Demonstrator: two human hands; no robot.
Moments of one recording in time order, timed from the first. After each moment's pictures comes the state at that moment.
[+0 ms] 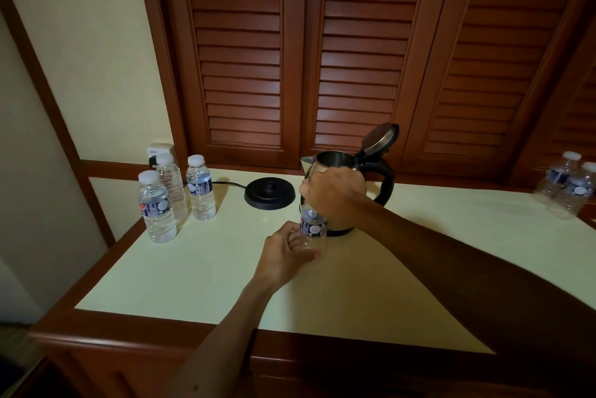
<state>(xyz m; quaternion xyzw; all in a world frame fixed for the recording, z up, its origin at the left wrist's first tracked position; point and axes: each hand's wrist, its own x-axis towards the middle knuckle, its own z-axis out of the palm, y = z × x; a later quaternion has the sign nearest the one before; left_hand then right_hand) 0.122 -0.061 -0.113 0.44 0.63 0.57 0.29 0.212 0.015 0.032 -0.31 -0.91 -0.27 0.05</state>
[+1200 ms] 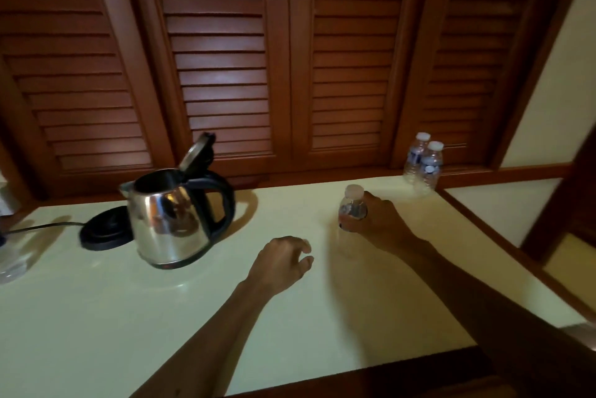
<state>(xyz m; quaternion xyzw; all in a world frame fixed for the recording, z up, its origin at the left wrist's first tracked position) 0.342 0.117 -0.109 0.70 0.66 0.26 0.07 0.546 0.201 -0.039 -0.48 -0.79 0.24 0.29</state>
